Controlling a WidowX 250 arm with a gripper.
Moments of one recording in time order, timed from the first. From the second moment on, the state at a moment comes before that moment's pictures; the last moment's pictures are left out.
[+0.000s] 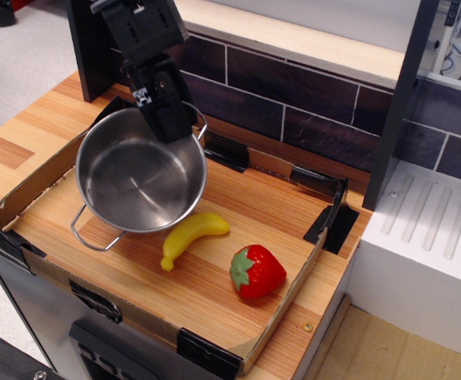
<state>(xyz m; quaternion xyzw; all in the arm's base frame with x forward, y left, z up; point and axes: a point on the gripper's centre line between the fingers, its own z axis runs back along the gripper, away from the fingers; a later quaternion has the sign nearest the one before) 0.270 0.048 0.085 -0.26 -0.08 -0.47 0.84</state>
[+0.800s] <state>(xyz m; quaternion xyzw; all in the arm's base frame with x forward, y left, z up) 0.282 0.090 0.063 -0.18 -0.09 -0.44 0.88</state>
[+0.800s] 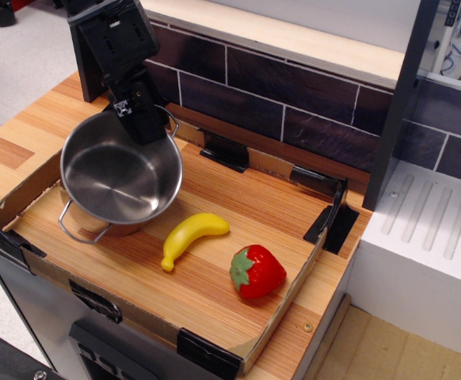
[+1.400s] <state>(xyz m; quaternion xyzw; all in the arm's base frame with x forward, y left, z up) 0.290 0.128 0.065 0.03 -0.10 -0.41 0.90</state>
